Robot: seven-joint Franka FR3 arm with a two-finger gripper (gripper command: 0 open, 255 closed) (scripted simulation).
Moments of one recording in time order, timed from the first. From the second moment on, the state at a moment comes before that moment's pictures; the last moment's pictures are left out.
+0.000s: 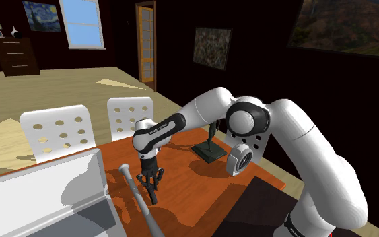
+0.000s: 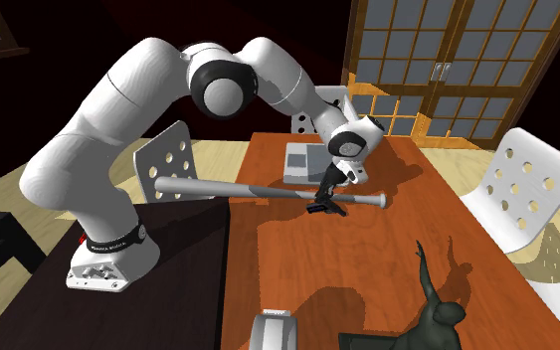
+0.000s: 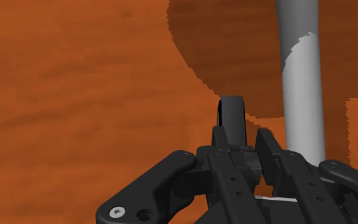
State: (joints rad) arm 0.15 0.88 0.15 -1.45 0.14 1.97 0.48
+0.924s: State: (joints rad) arm 0.14 0.79 0.16 -1.47 0.14 1.90 0.49
